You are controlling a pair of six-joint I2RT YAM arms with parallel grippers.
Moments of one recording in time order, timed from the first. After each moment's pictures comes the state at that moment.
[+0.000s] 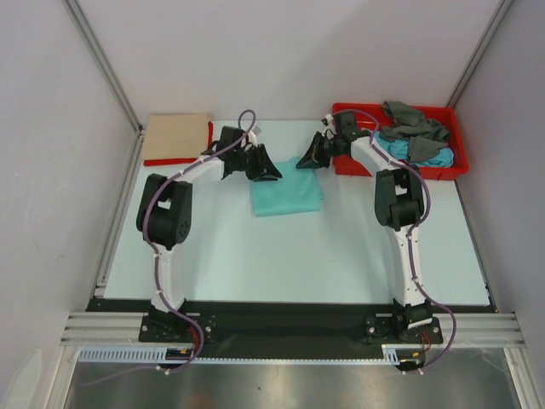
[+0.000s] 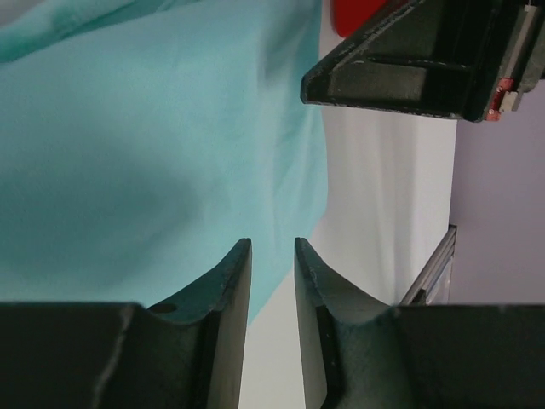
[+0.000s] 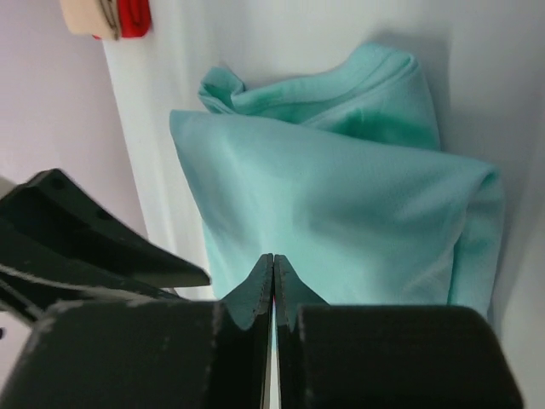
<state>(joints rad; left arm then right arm) -0.32 2.07 1.53 -0.23 0.63 -0.58 0.25 2.42 2.05 -0.53 -0.74 0.60</state>
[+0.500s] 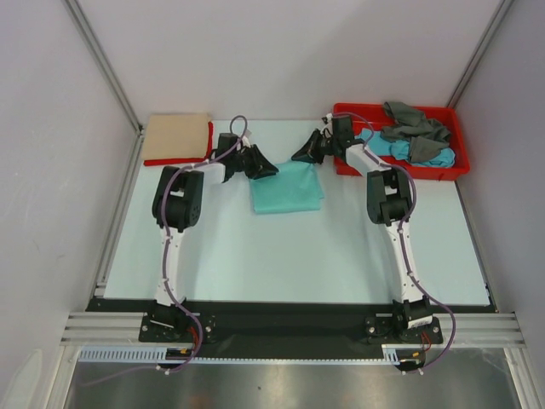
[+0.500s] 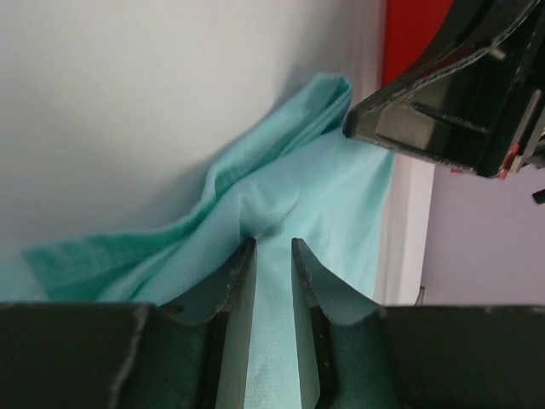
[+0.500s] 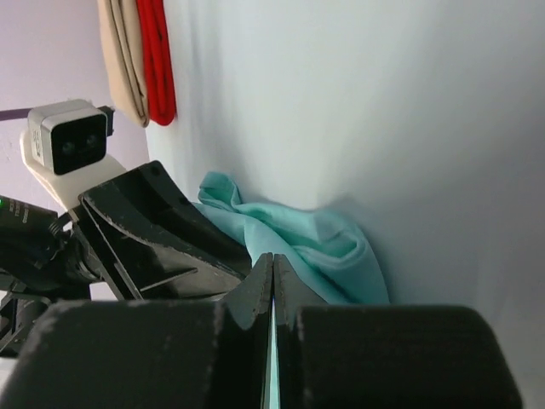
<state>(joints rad) -0.24 2.37 1.62 0.11 0.68 -0.76 0.23 2.63 2.18 -0.20 -0.77 0.80</state>
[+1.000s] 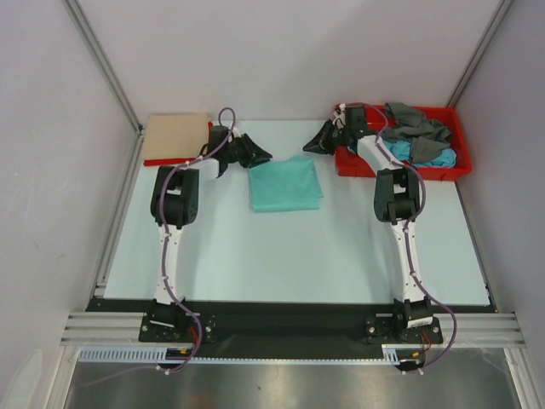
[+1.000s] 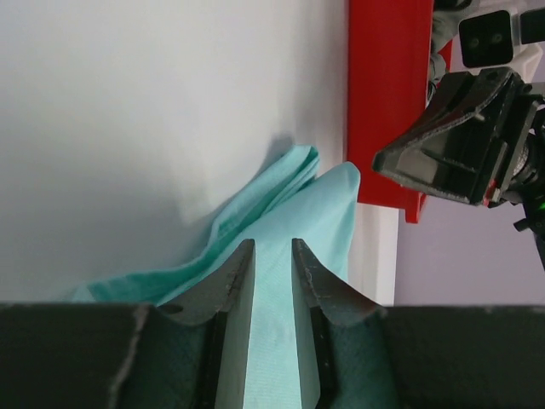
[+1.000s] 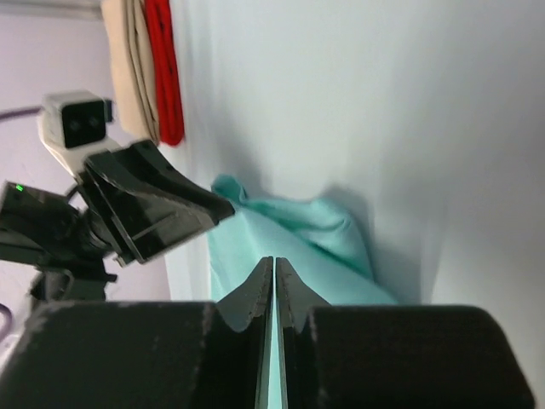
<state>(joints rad) -0.18 2.45 1.73 0.23 0.71 -0.89 0.17 2.64 2.31 -0.32 -0.77 0.77</state>
